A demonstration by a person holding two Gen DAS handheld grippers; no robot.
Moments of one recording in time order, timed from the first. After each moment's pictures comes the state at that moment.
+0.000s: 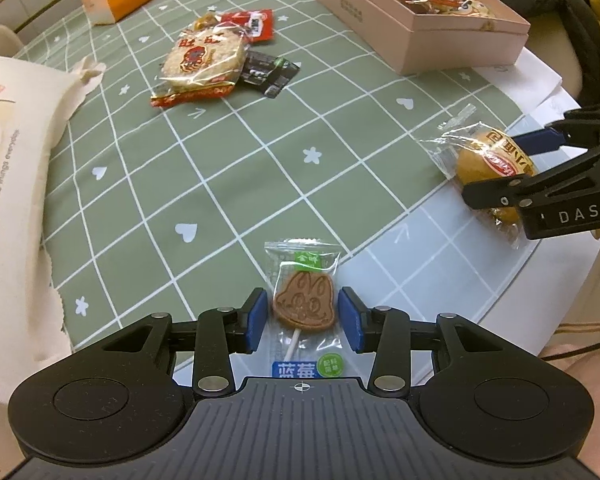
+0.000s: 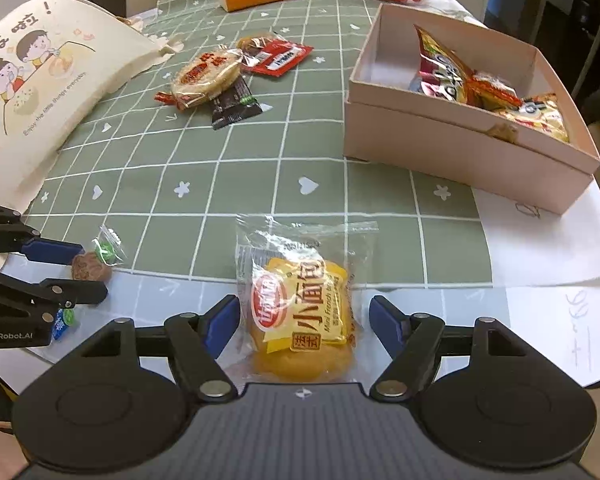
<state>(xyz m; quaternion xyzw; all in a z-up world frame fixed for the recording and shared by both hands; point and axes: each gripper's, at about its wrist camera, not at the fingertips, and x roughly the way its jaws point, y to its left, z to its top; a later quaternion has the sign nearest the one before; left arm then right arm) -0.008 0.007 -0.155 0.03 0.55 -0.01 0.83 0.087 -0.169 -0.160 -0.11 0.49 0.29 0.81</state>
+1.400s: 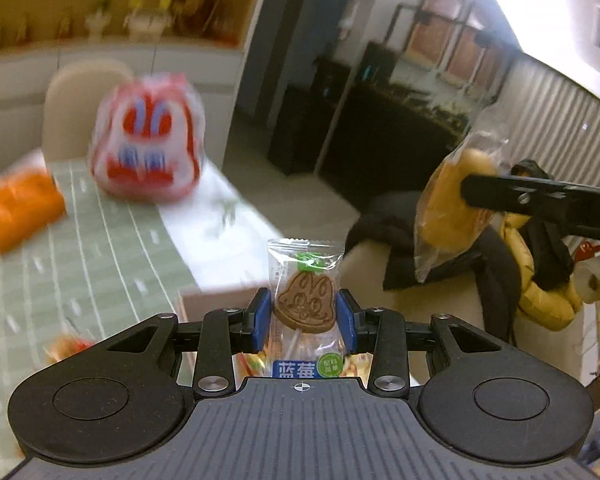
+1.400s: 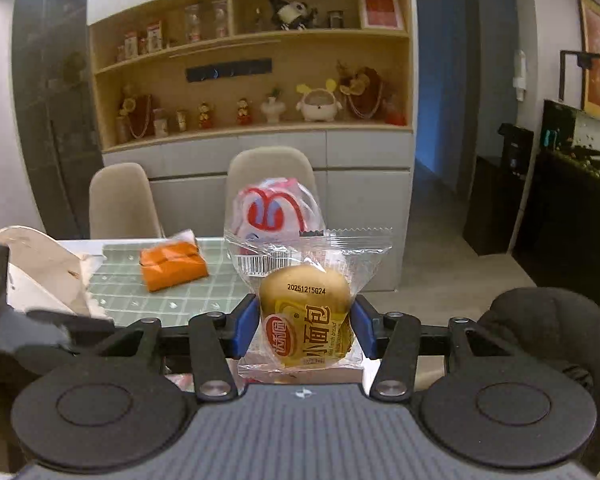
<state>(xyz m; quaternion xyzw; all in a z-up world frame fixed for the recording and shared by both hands) 0.204 -0.072 -0.021 -0.12 0.34 -0.11 0.93 0.240 -0.283 0.064 -0.03 0.26 0.26 0.93</state>
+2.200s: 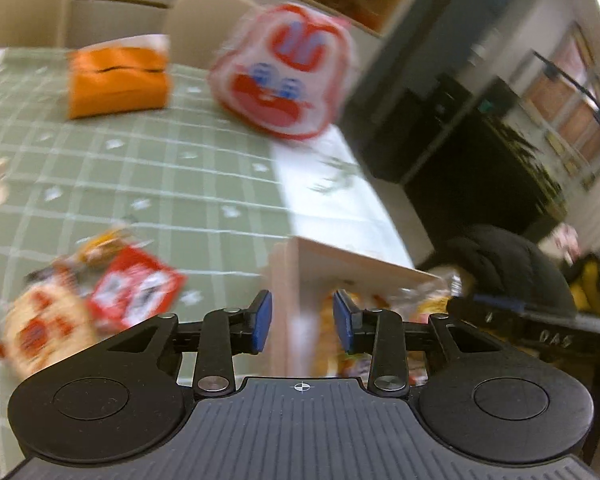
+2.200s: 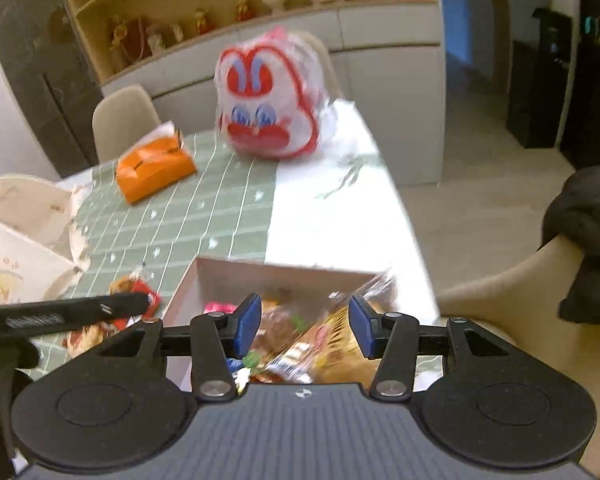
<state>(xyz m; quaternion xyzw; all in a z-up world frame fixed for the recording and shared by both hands) 0.210 -0.002 -0.097 -0.26 0.35 0.06 0.90 0.340 -0.252 -0.083 -0.01 0.41 0.31 0.86</state>
